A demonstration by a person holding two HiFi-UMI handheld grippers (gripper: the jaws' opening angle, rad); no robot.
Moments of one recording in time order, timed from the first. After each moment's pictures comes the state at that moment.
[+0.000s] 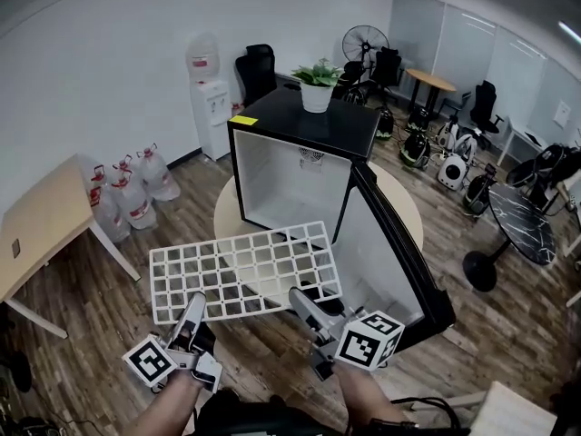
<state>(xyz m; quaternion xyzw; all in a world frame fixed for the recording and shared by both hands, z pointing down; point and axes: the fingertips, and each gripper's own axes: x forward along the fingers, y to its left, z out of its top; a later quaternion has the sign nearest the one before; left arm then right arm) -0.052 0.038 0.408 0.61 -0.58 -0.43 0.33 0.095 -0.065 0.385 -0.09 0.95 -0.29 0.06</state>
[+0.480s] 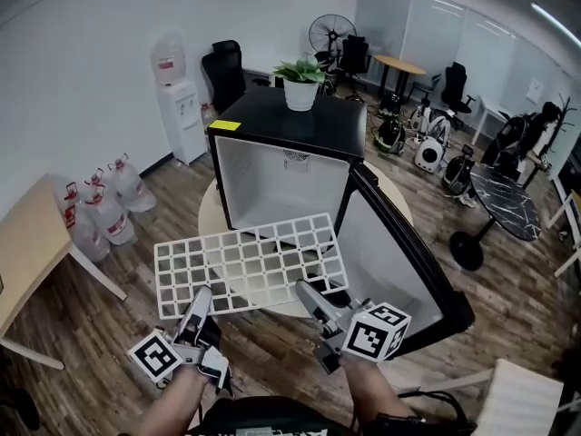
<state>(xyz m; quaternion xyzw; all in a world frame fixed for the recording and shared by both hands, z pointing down) -0.083 -0.037 0.407 0.65 -0.53 -0.40 0.36 0.078 -0.118 0.382 -0.16 0.94 -0.28 0.07</state>
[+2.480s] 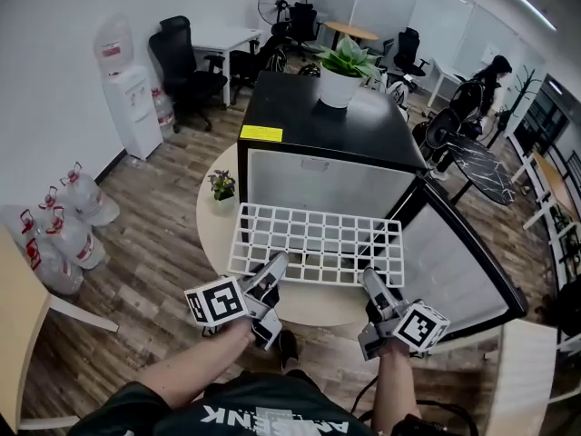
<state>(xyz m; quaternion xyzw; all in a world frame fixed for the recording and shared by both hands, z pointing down) -0.153 -0.244 0.441 0.80 -0.33 -0.23 0.45 0.039 -0.225 0.439 -0.45 0.82 -0.33 0.11</state>
